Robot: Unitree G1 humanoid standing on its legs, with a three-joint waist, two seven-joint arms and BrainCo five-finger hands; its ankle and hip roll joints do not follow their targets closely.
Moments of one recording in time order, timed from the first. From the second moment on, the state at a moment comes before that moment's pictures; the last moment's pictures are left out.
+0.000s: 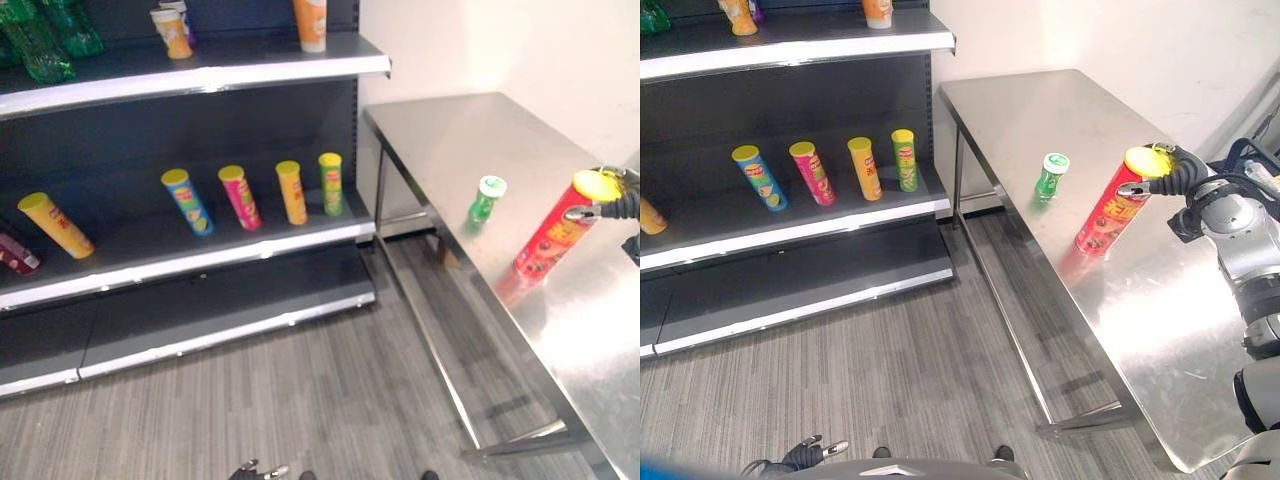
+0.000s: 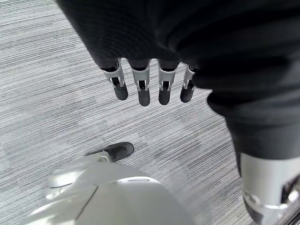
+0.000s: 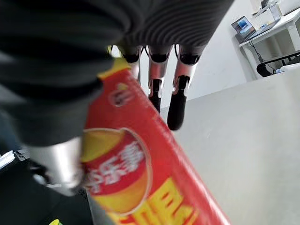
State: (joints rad) left arm 0.10 0.28 -0.18 1.14 -0.12 -0.06 0.01; right arm -0.72 -1.12 0.42 0.70 0.27 -0.07 0.12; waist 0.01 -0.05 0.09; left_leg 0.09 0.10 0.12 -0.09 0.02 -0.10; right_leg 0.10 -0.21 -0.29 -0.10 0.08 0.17
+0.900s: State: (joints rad) left arm 0.10 0.21 -0.07 1.07 -0.15 -0.05 0.04; right arm -0.11 -0.99 -0.39 -0.11 0.10 -0.18 -0.17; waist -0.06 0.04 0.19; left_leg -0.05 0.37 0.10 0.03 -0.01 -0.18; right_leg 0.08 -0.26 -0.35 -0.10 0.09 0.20
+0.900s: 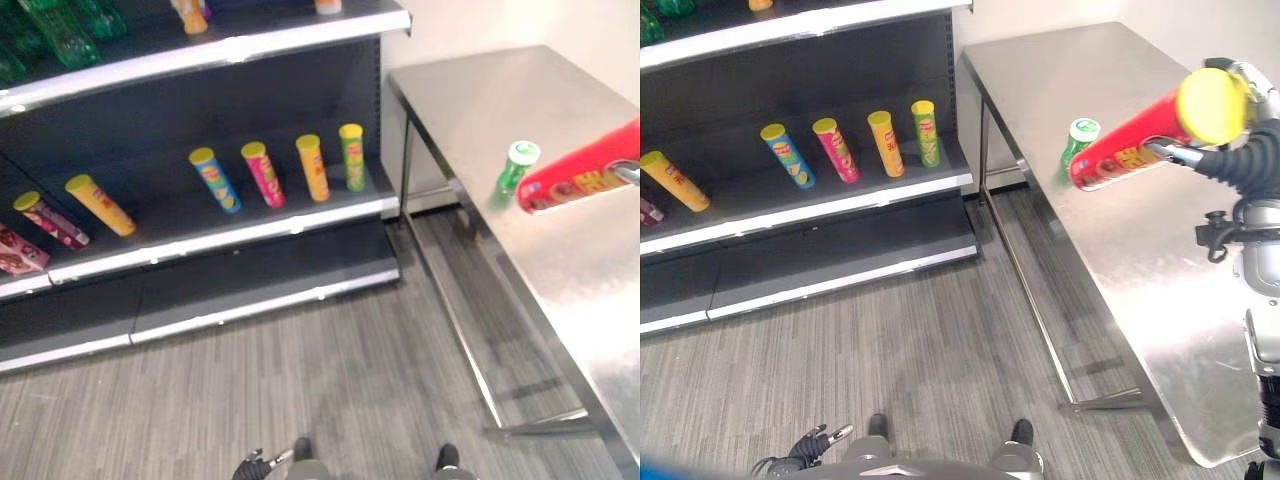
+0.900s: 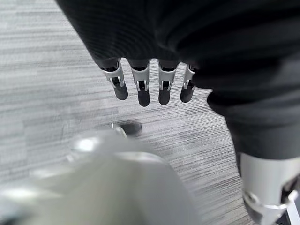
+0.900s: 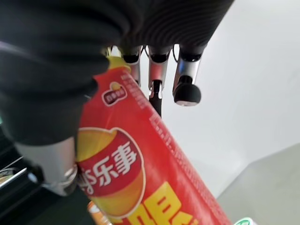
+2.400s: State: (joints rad) left arm -0.06 0.32 -0.15 1.08 -0.09 -0.06 0.06; right arm -0.09 -0.77 -0.01 -0.22 -0.05 -0.13 0.01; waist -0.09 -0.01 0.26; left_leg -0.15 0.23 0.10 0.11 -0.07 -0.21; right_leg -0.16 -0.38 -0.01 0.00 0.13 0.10
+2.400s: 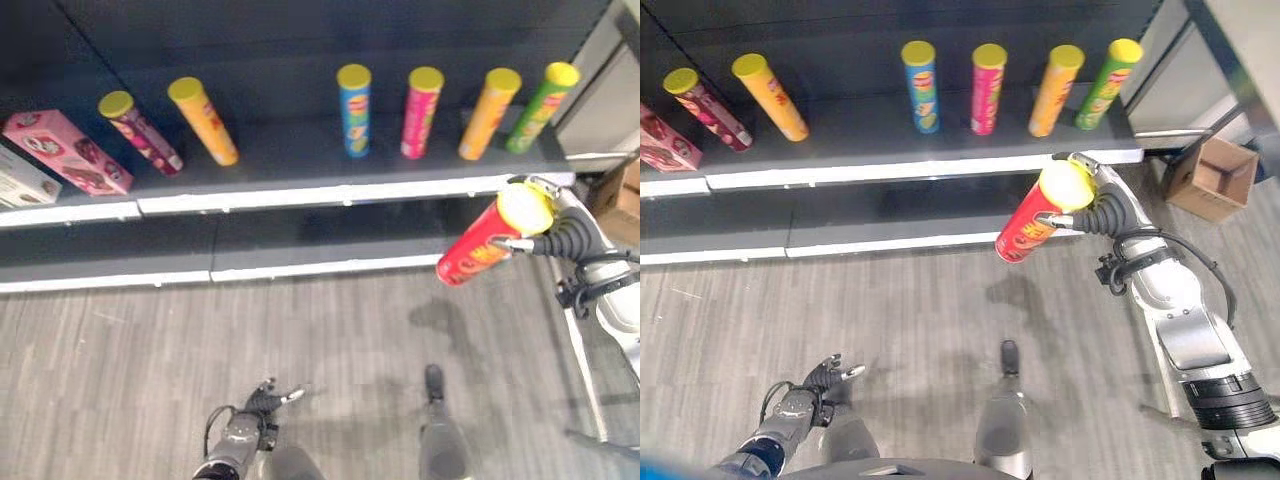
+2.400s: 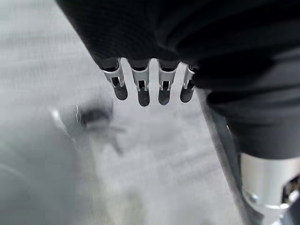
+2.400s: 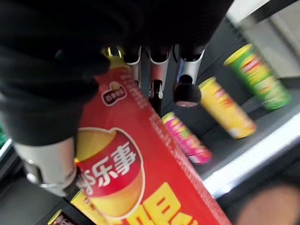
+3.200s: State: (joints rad) left arm -0.05 0.23 -0.13 0.96 -0.12 -0.04 0.06; right arm -0.43 -0.86 0.25 -0.18 -0.10 -0.11 0.03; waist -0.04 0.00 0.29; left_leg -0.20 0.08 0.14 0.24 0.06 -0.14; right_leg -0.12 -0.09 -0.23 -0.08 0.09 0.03
